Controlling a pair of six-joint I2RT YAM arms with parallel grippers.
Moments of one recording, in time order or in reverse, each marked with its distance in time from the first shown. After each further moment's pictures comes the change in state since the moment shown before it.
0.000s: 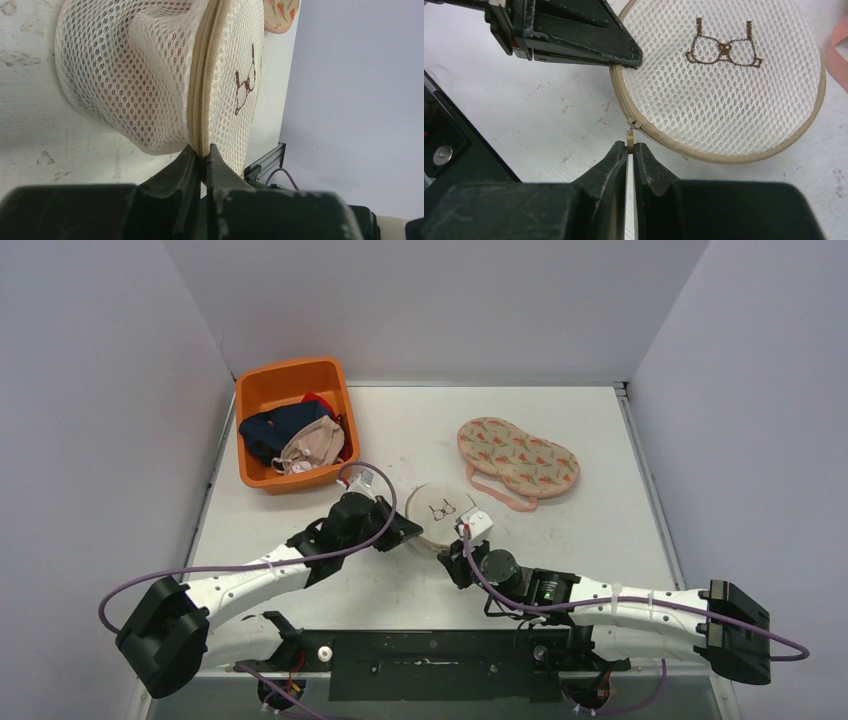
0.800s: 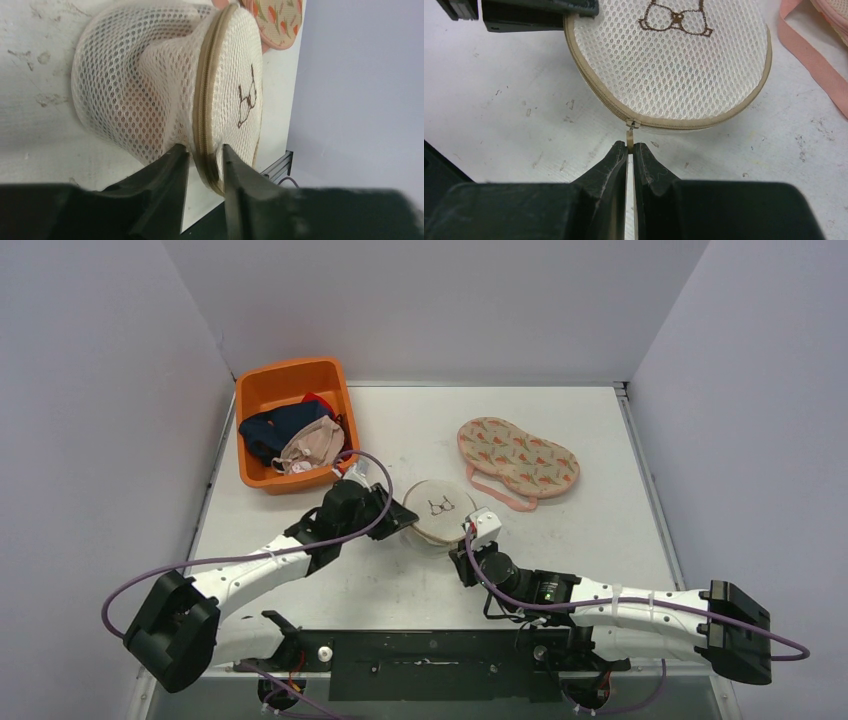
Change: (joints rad) left arm 0.104 0.043 0.024 0.018 0.079 0.084; right arm 0.005 -0.006 -0.007 -0.092 0.153 0.064
